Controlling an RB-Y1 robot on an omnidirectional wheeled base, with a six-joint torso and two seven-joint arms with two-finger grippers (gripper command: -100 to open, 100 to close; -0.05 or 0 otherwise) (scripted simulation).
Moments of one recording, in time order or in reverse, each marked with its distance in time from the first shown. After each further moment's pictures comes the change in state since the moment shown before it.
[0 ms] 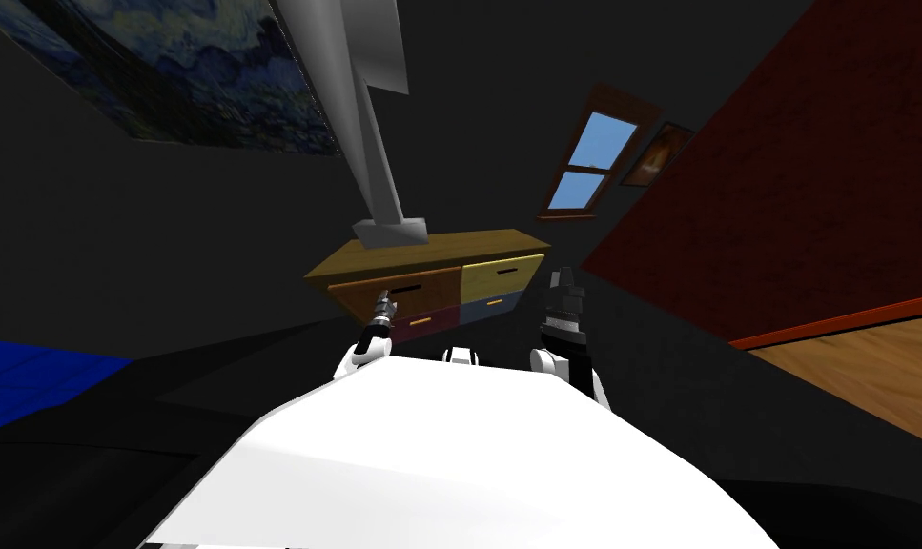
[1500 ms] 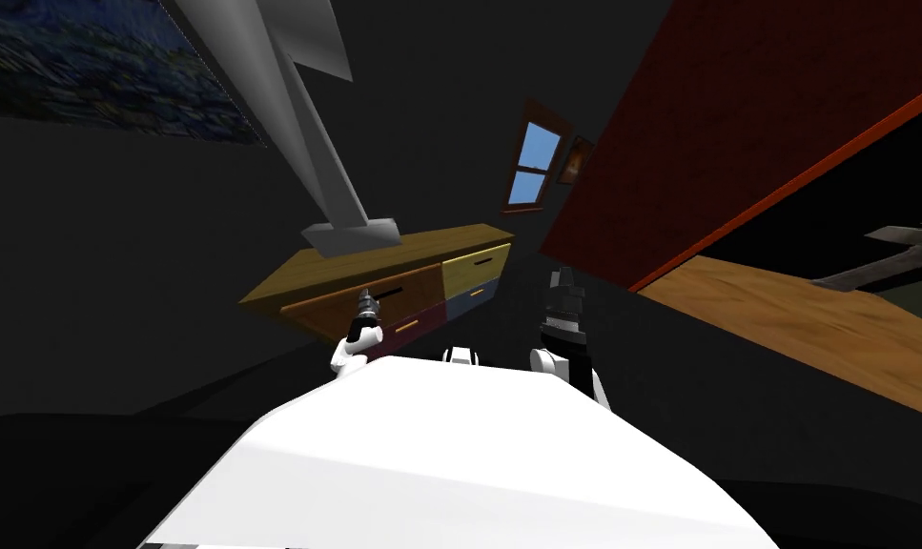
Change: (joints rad) left arm -0.225 -0.001 0.290 0.252 -0.019 -0.001 -0.052; right arm -0.001 0.000 0.000 0.000 0.000 0.000 0.000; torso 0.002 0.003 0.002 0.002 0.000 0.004
